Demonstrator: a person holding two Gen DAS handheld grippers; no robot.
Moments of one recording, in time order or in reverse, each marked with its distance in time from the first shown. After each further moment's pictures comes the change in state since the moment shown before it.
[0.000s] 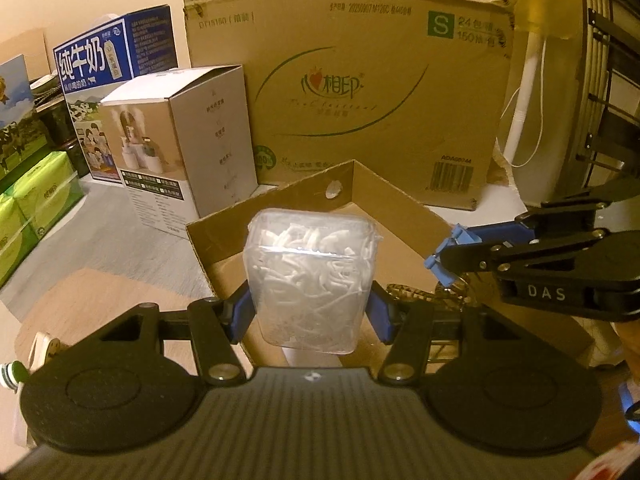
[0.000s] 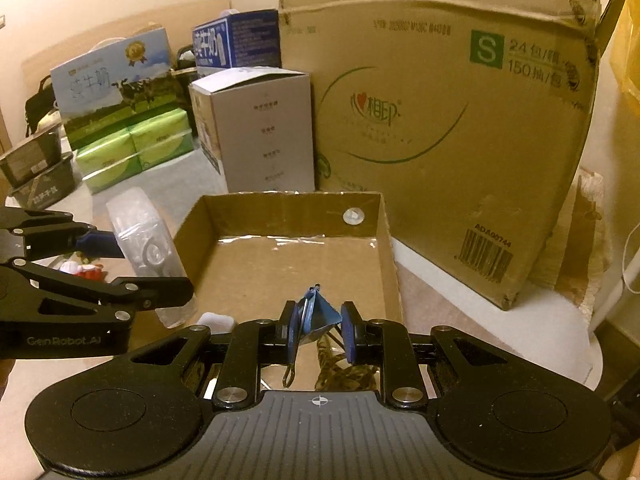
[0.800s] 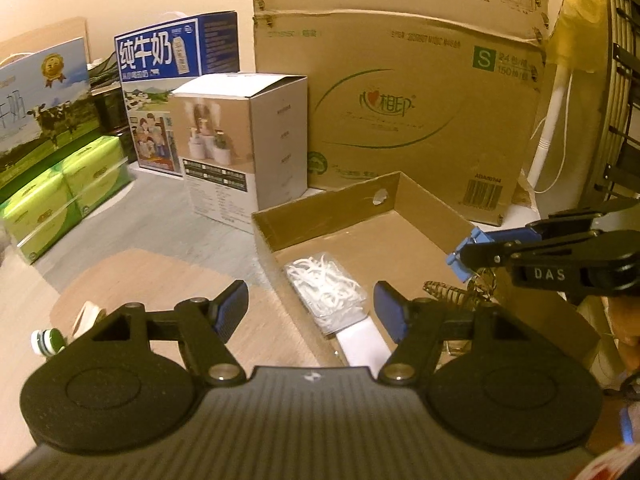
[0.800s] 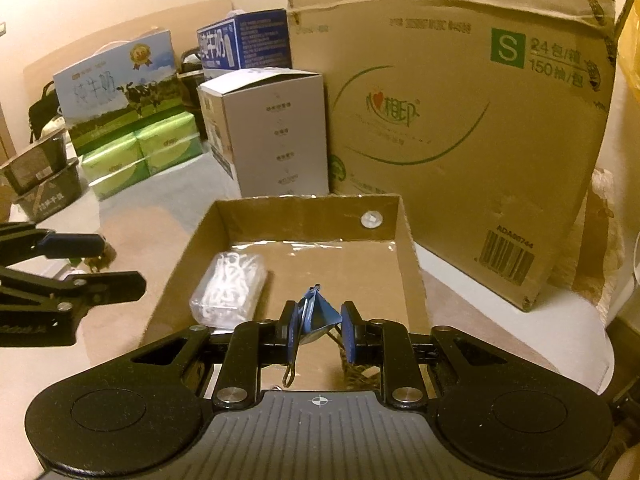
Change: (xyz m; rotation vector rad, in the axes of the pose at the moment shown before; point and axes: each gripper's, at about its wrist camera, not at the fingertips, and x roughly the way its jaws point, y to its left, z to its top) left arm -0.044 0.038 -0.021 -0.092 -0.047 0.062; right arm 0.004 0.018 0.005 0.009 -0.014 0.020
